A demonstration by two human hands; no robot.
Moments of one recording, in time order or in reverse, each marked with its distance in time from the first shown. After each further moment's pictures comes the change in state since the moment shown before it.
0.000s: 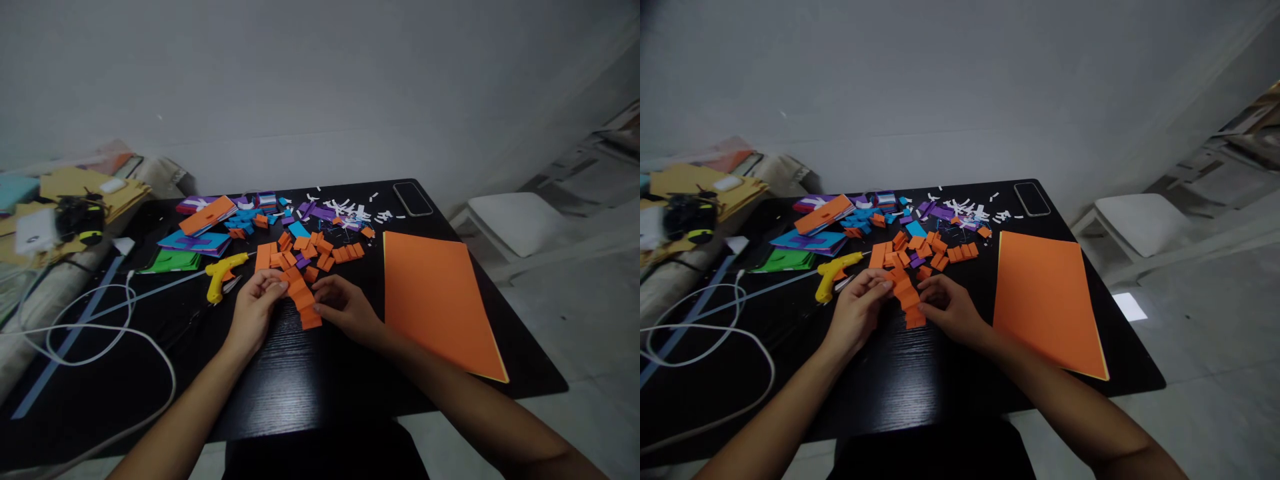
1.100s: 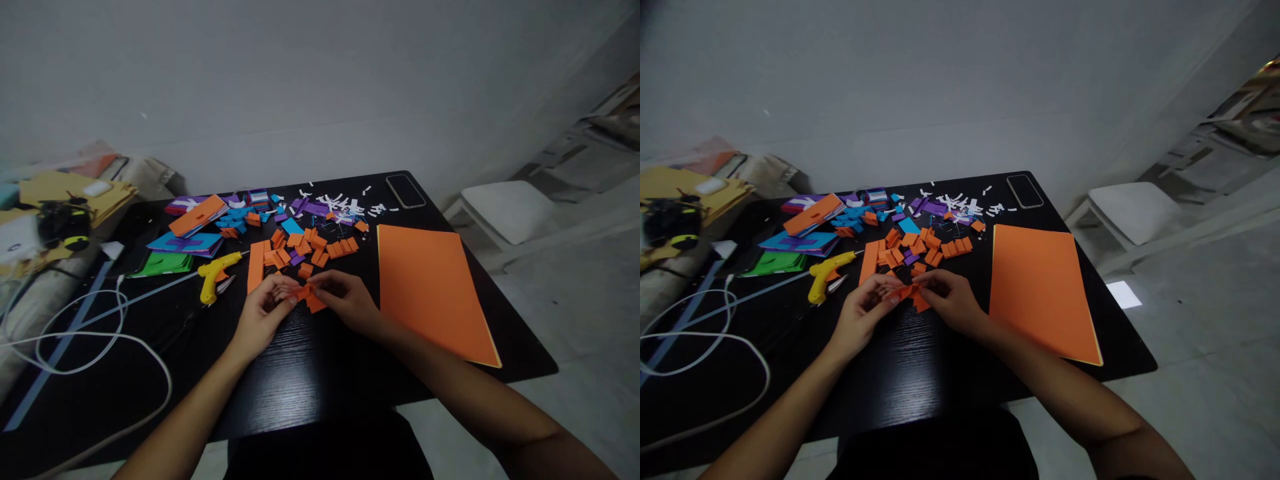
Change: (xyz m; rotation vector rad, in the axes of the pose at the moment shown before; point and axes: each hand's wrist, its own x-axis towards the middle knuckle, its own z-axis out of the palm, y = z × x) left_hand -0.013 0.002 0.002 0.370 -0.312 0.190; right_hand 0.004 -0.004 -0.007 -0.142 0.081 -0.088
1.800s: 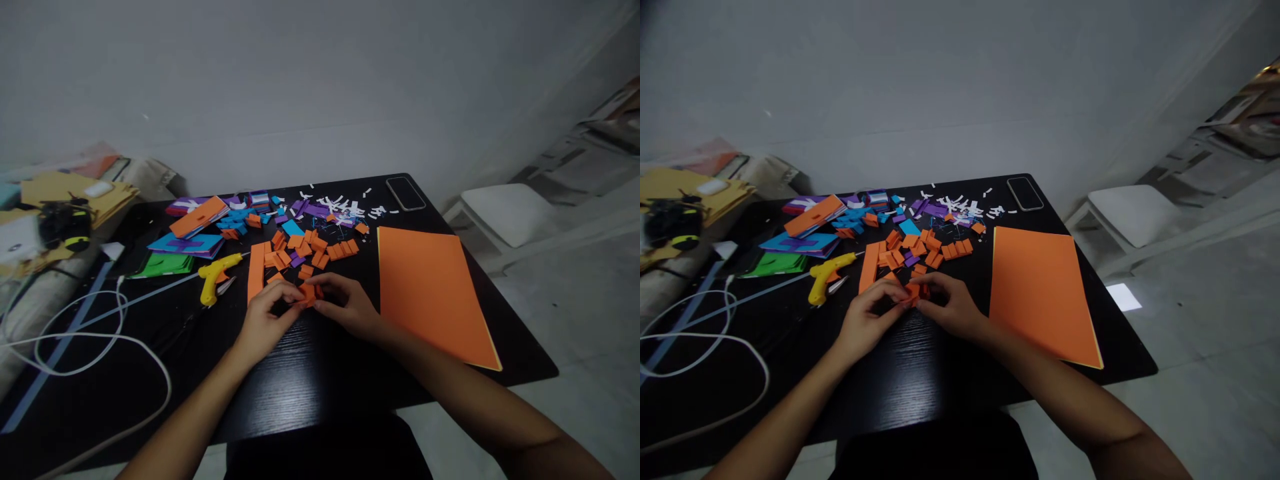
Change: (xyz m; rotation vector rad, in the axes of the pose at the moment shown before) left_hand 0.001 -0.007 -0.001 0.329 -0.016 0.176; right_hand -0.003 -0.011 -0.002 0.005 -0.085 -0.022
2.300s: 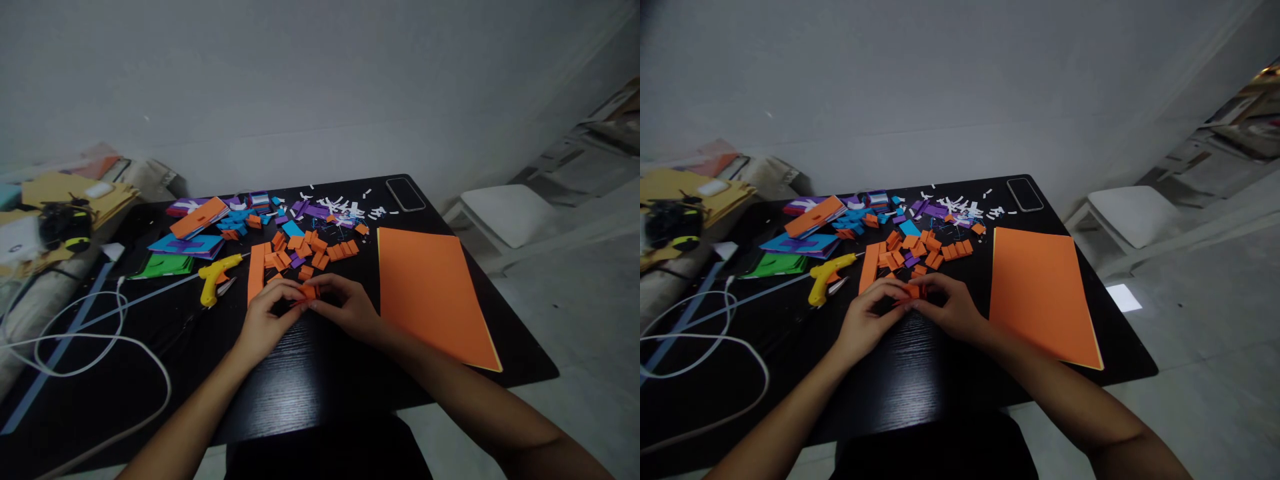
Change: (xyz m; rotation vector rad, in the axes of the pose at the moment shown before) left_hand 0.002 0.005 0.002 -0.054 0.020 -0.014; right_hand -0.002 0.001 0.005 -0.045 0.058 -0.038
